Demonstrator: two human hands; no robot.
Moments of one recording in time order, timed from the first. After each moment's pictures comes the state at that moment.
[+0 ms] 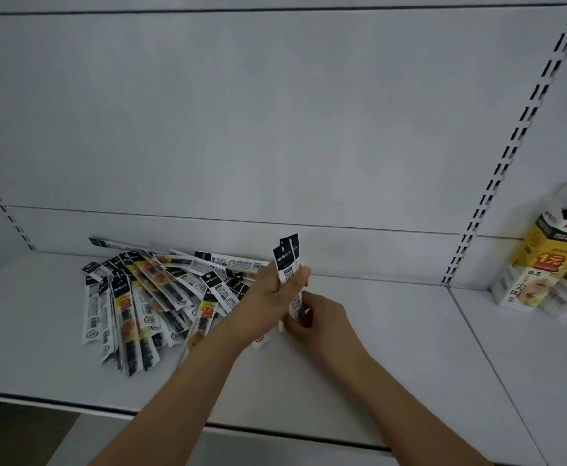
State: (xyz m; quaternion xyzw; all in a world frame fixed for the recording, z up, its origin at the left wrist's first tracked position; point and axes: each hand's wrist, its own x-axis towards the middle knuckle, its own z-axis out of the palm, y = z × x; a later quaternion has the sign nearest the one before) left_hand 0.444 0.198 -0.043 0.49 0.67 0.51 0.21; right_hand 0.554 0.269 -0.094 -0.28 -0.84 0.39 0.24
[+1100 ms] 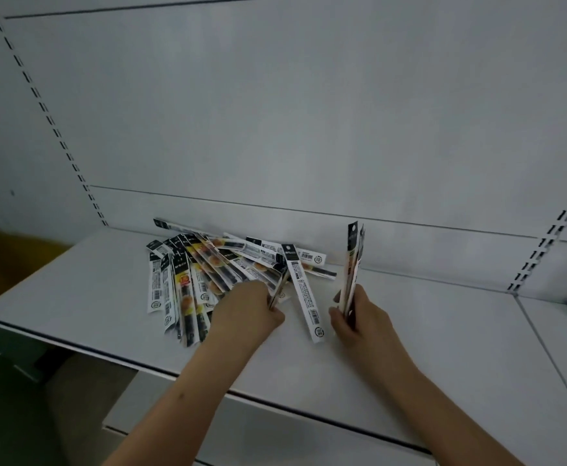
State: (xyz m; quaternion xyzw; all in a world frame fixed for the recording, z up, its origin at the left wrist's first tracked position) left_hand 0.402 0.124 -0.060 0.35 0.92 0.16 0.07; right_hand 0.554 0.251 -0.095 -0.29 -0.86 0.36 0.22
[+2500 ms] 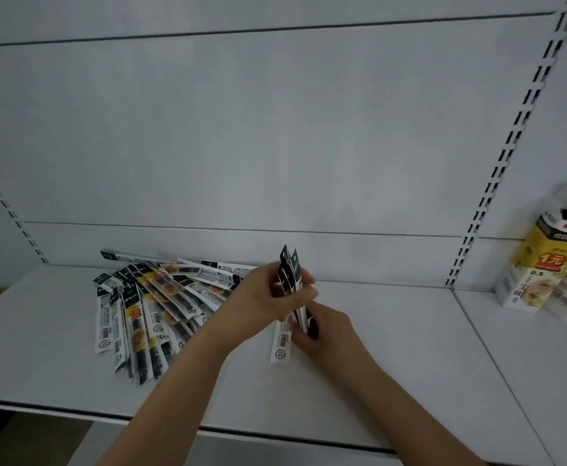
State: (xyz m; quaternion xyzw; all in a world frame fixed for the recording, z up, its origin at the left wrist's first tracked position) left_hand 0.440 0.171 -0.011 0.49 0.66 0.50 0.28; right_hand 0.560 0.262 -0.089 -0.23 -0.88 0.34 0.24
